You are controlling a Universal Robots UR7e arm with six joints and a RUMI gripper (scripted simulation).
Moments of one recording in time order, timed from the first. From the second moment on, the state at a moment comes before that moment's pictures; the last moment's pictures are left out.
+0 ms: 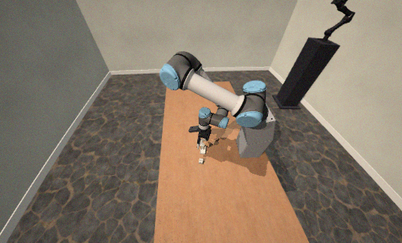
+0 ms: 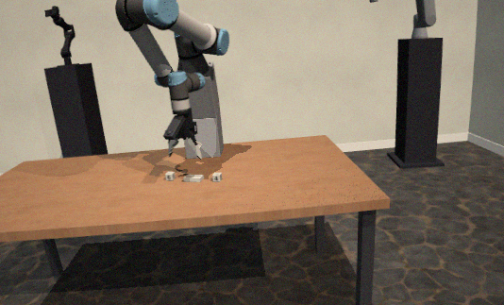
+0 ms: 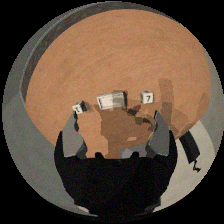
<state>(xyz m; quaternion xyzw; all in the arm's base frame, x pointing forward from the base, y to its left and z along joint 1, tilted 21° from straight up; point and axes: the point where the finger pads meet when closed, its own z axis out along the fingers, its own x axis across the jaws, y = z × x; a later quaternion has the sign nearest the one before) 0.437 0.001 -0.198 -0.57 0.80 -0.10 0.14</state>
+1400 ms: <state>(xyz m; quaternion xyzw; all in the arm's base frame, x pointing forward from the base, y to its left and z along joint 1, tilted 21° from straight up) 0.444 0.068 -0.196 -0.86 0.48 -0.15 0.09</state>
